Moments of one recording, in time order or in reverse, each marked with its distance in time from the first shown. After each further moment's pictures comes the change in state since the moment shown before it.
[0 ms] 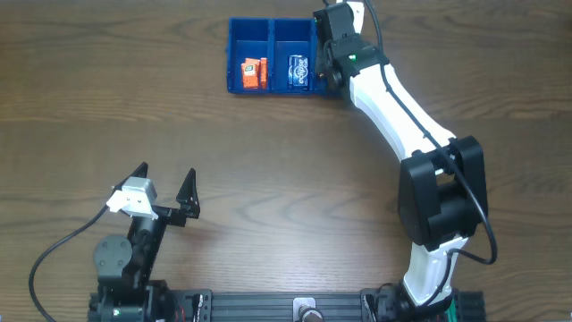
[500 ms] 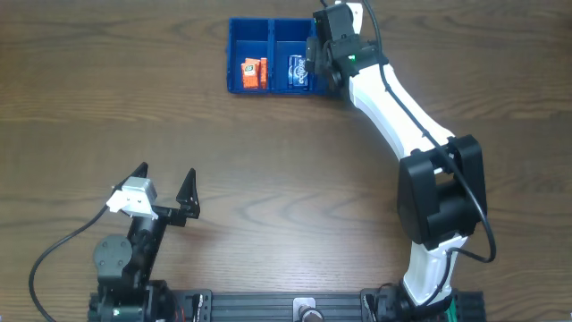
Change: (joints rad) left arm 0.000 0.000 0.000 0.000 0.000 0.000; right arm 0.000 0.007 0.000 -0.009 -0.005 -0.013
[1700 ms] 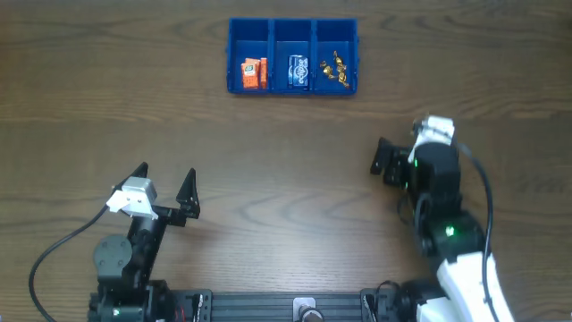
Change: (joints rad) left arm 0.000 0.000 0.001 -0.002 0.000 0.000; right arm -0.185 -1.192 -1.103 0.189 -0.164 -0.075
